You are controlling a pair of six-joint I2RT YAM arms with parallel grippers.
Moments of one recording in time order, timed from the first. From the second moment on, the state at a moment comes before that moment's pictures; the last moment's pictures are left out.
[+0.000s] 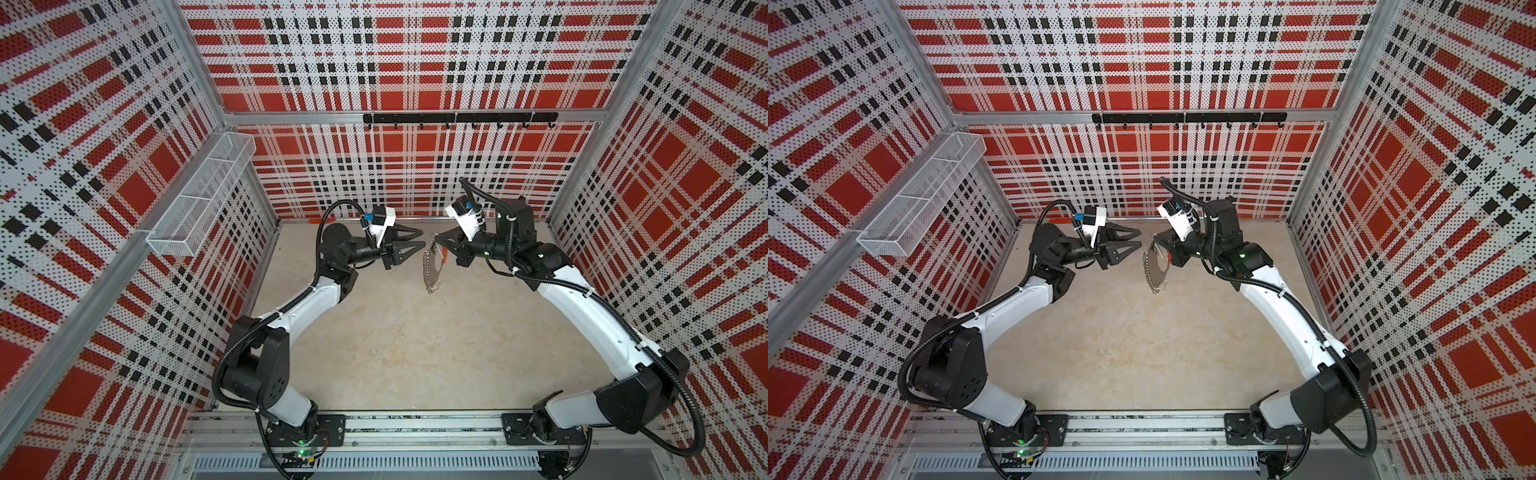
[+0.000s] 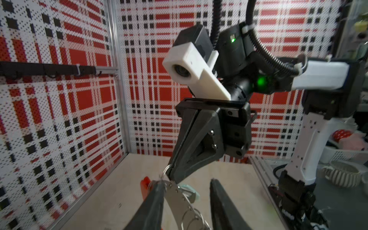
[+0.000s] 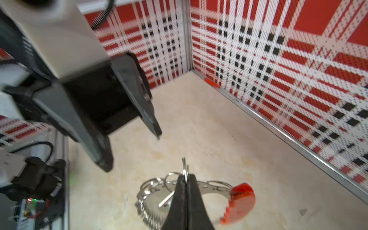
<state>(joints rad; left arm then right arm) -0.39 1.55 1.16 0.60 1.01 -0.10 0.47 1.44 1.47 -0.49 -0.46 -0.20</state>
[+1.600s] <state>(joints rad) -0.50 1.70 1.64 -0.57 0.86 0.71 0.49 1.42 1.46 -0.64 -0.47 -0.39</state>
